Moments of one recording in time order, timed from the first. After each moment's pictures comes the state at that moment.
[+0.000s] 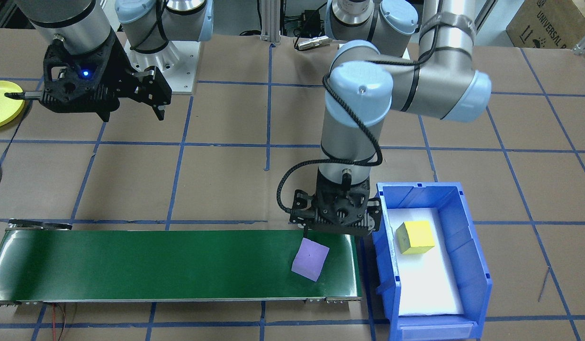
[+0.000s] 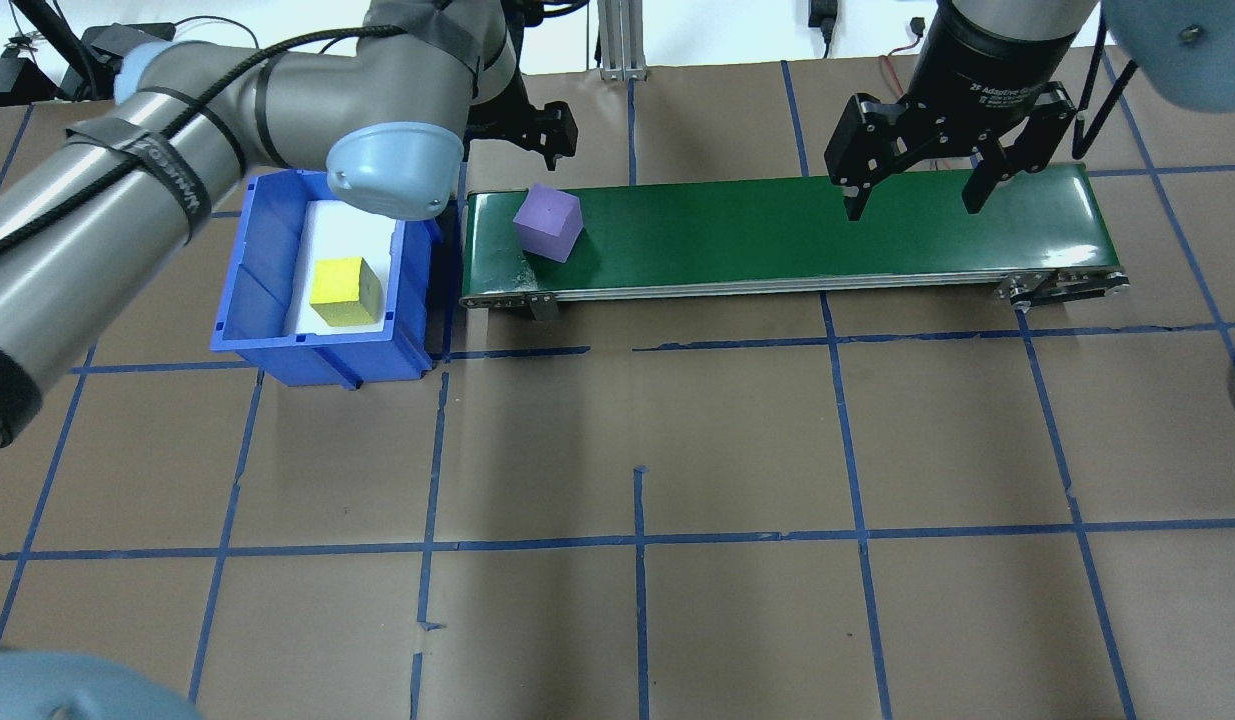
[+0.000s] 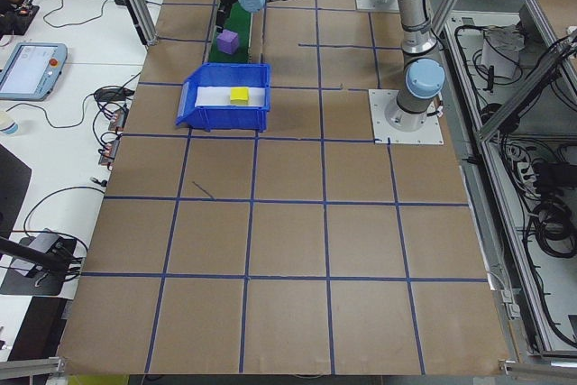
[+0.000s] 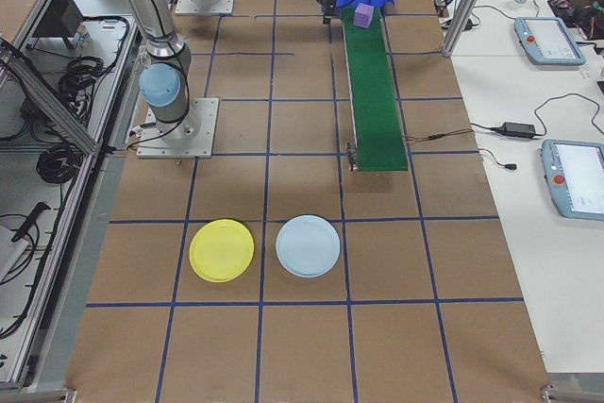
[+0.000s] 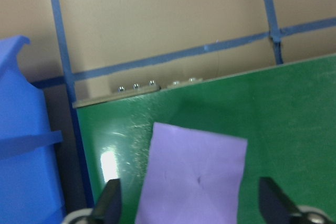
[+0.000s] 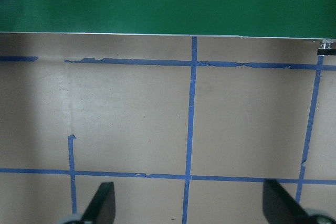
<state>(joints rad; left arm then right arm) -1.76 -1.93 -1.46 -1.05 1.65 -0.05 1.59 -1.52 1.46 -1.46 -1.54 -0.02</state>
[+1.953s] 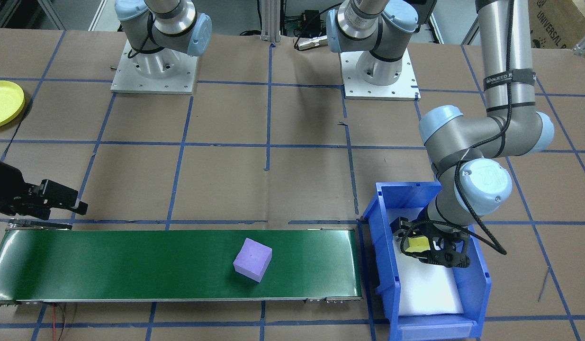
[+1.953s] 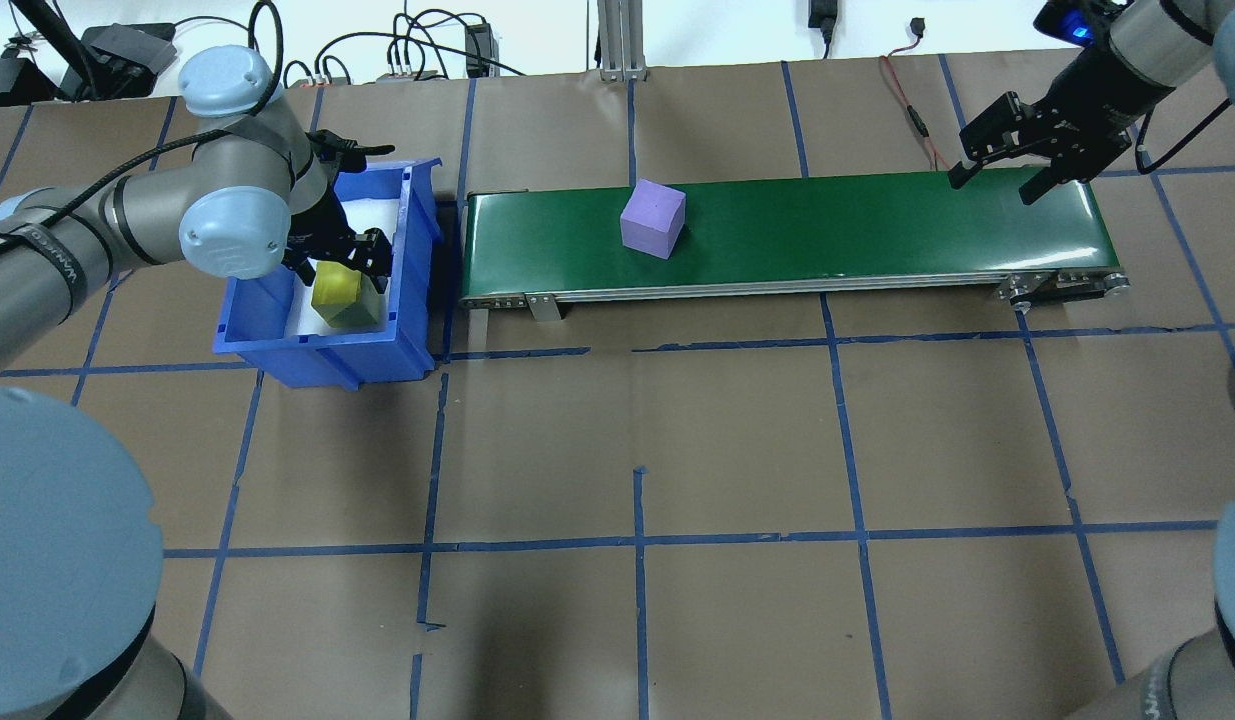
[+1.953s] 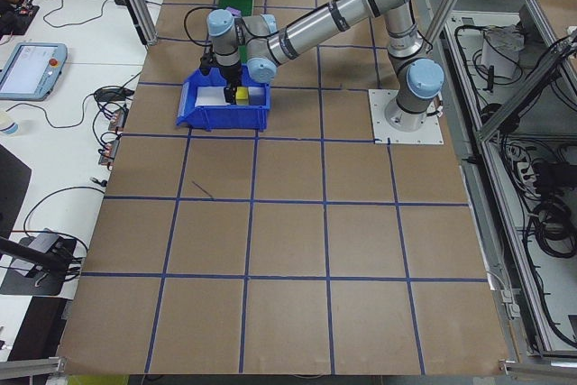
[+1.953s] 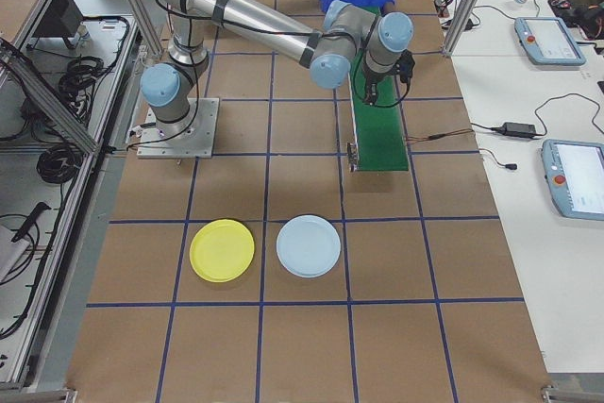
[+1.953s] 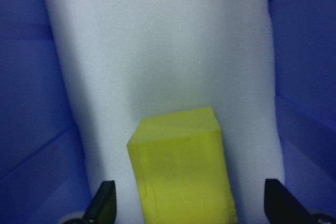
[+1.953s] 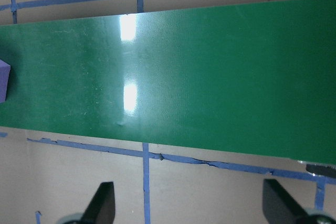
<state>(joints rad) -1.43 -2.07 -1.66 -1.03 1.64 0.27 1.21 -1.22 1.49 -1.71 -1.24 -0.39</state>
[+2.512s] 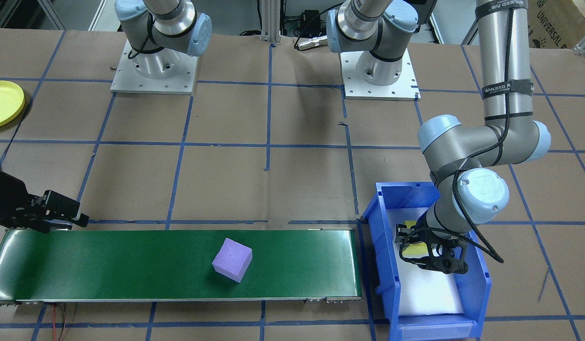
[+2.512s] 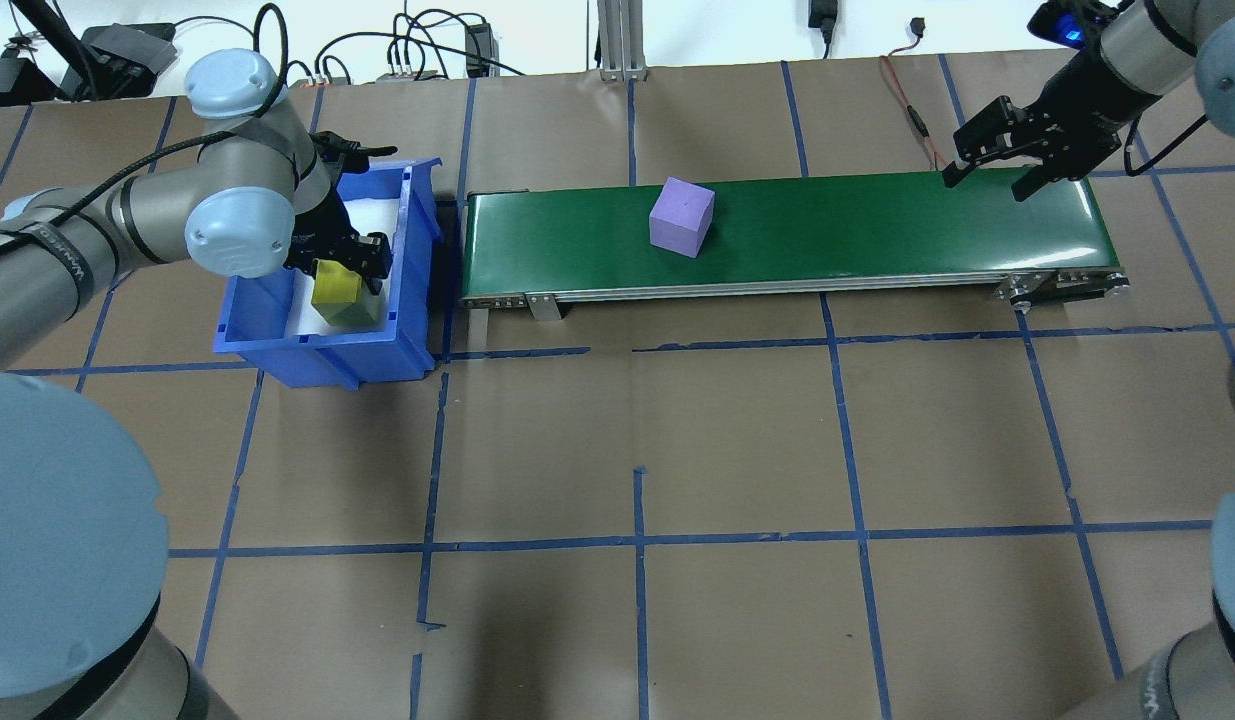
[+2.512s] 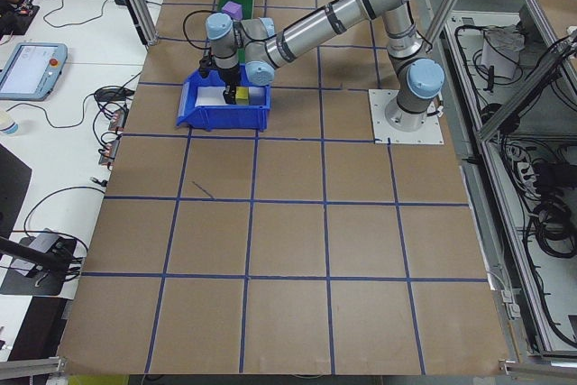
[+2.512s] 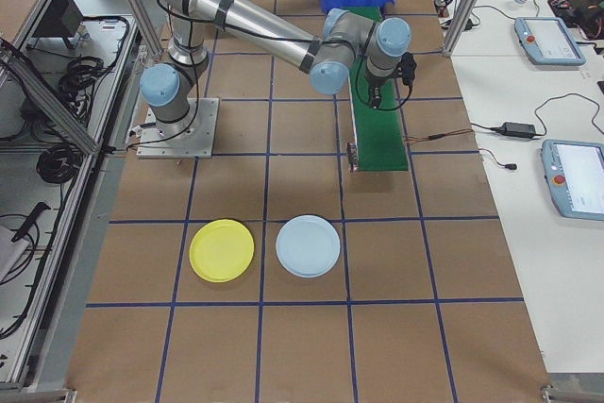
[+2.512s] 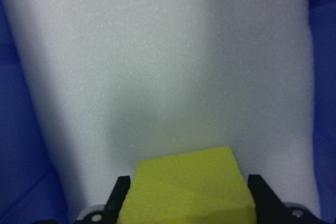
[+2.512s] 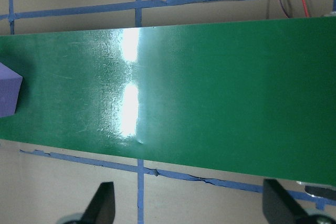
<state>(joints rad) -1.43 -2.06 -1.63 -1.05 1.64 0.28 1.21 -1.21 1.51 -1.77 -1.23 -0.39</state>
